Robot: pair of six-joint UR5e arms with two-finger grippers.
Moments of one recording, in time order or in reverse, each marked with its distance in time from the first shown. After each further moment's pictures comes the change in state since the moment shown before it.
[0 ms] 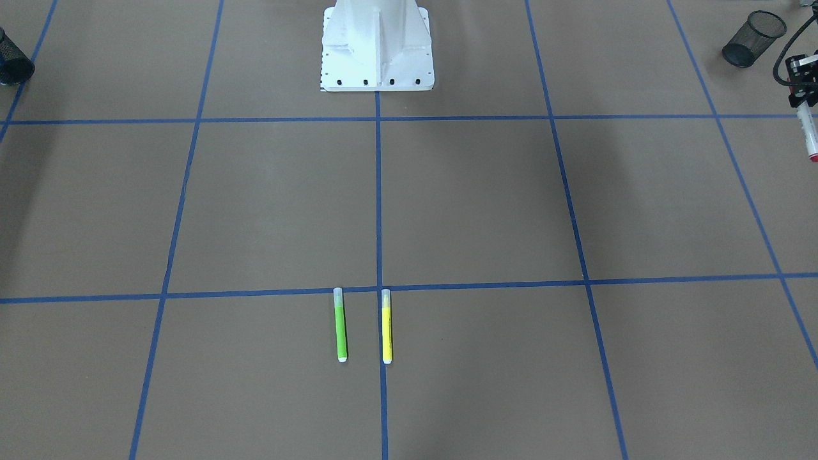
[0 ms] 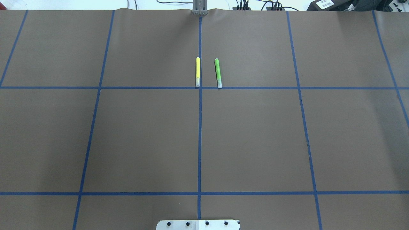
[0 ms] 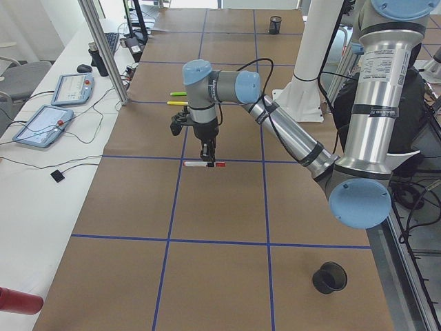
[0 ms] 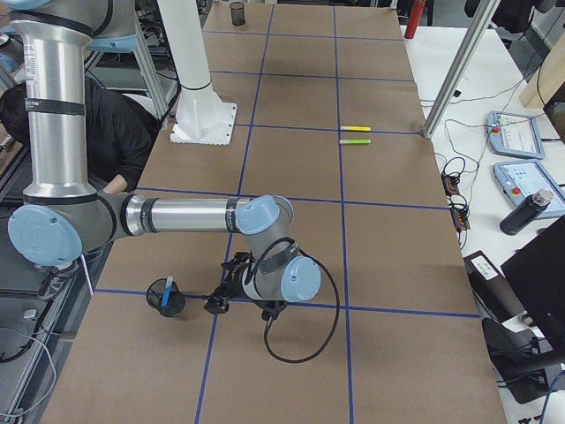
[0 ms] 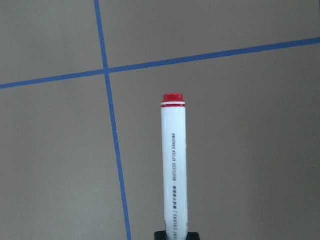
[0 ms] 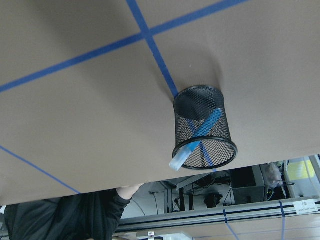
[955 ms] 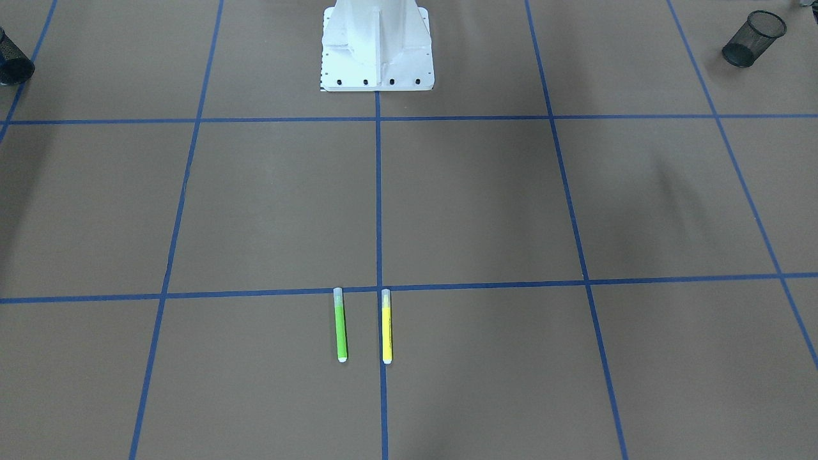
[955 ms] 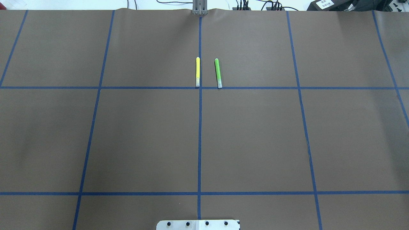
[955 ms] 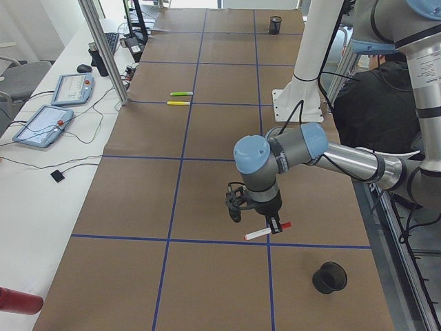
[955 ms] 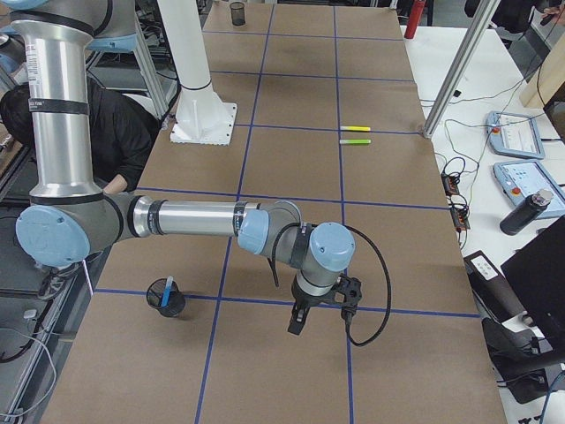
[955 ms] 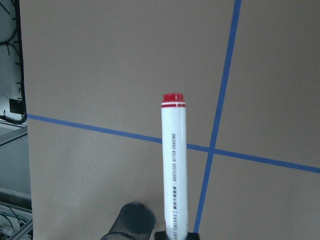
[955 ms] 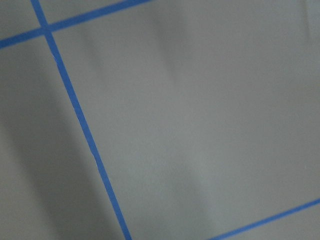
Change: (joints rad) left arm -0.359 0.452 0.027 0.015 0.001 0.260; right arm -0.009 0.035 -0.085 0.836 0.057 0.431
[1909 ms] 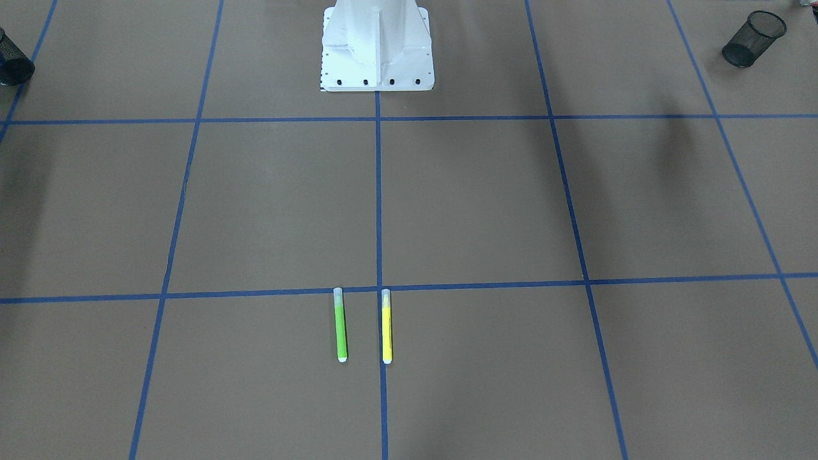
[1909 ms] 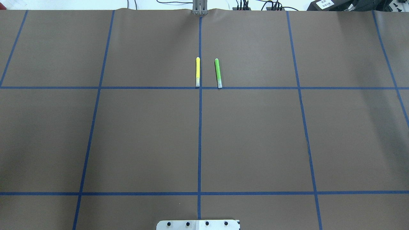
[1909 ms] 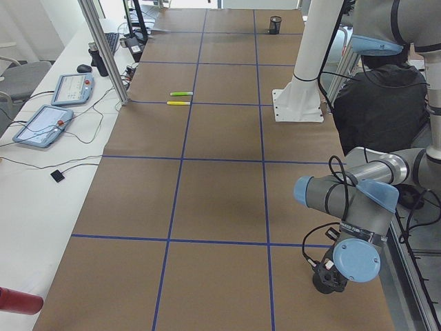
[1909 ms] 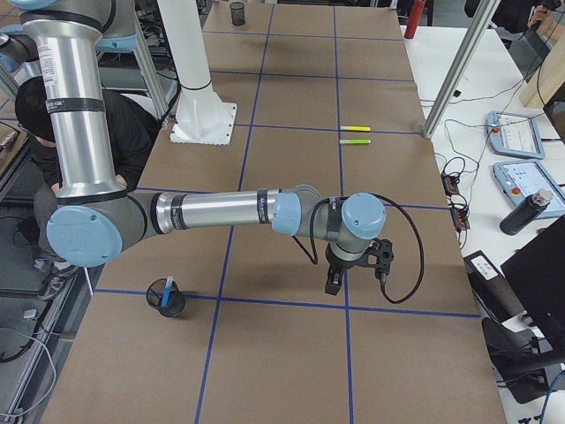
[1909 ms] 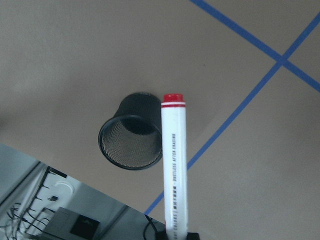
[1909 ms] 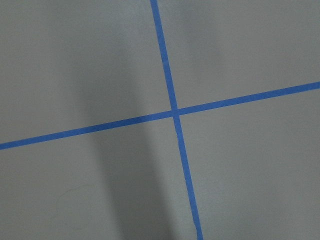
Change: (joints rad) left arm -0.451 0.111 0.244 0.392 0.000 0.197; right arm -0.077 0.102 -0.006 0.055 0.159 0.096
